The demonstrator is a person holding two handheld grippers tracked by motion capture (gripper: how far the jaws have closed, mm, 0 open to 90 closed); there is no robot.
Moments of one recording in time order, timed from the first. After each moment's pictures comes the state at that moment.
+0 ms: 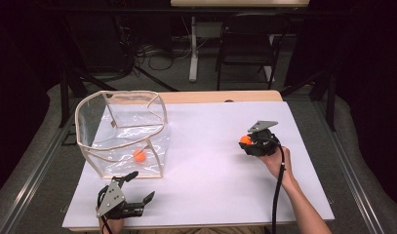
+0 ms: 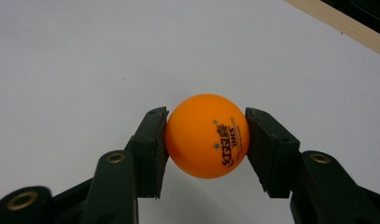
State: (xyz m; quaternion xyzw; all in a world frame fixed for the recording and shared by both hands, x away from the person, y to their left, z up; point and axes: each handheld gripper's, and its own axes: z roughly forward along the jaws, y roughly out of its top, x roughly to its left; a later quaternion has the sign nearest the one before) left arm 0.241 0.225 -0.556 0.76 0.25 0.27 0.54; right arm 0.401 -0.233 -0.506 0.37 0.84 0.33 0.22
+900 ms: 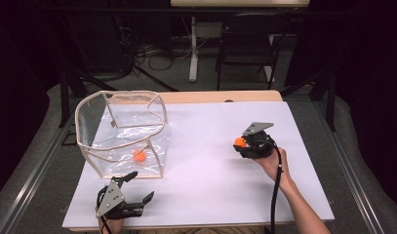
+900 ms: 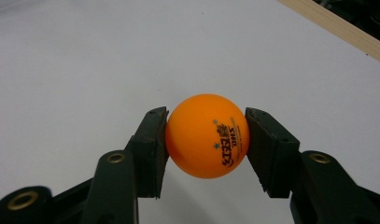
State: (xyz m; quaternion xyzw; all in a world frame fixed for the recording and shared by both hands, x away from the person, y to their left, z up) left arm 0.240 0.226 -0.556 0.76 0.25 0.27 0.54; right arm 0.389 -0.216 -0.496 0.34 0.85 0.34 0.21
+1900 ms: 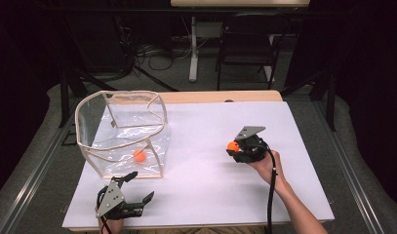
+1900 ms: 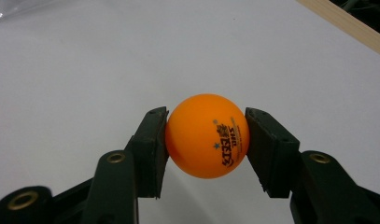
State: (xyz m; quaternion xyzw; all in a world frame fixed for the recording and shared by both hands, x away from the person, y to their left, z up) left arm 0.239 0.226 -0.556 0.76 0.25 0.27 0.53; right arm 0.380 -0.195 -0.498 0.30 0.87 0.34 0.20
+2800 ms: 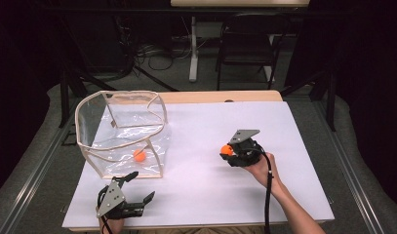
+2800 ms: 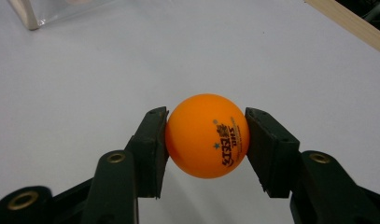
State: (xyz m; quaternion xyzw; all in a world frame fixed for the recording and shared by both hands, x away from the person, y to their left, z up) left arm 0.240 0.225 -0.556 0.76 0.25 0.27 0.54; right arm 0.369 -0.177 -0.497 0.28 0.87 0.36 0.18
